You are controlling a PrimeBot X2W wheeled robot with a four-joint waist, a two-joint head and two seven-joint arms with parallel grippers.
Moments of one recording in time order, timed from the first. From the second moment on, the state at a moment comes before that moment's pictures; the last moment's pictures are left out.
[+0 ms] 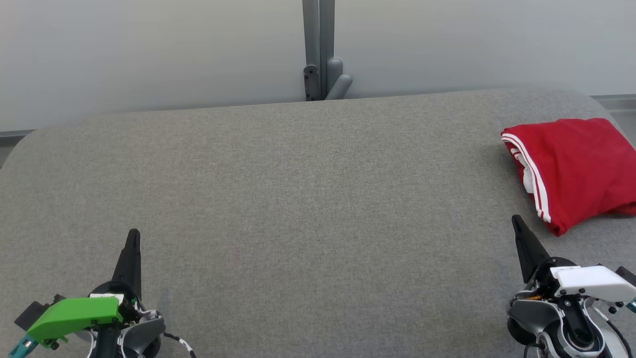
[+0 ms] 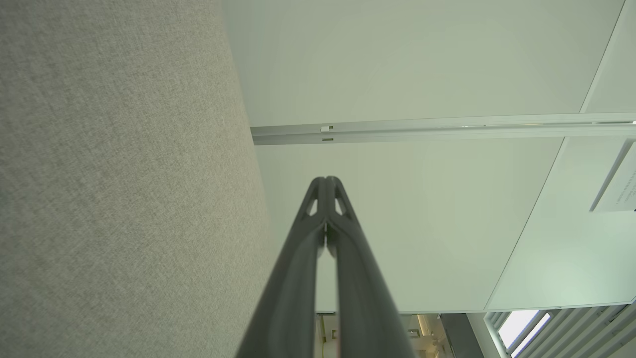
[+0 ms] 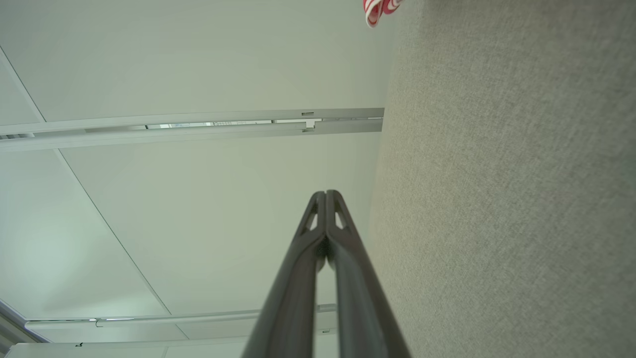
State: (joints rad) left arm -0.10 0.05 0.11 0.25 -1.61 -0.13 0.11; right arm -0.11 -0.05 -0.12 0.25 1.61 0.13 0.12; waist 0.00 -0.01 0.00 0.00
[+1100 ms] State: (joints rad) left arm -0.10 0.05 0.11 0.25 -1.61 -0.13 0.11; right arm -0.11 -0.05 -0.12 0.25 1.61 0.13 0.12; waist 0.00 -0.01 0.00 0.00
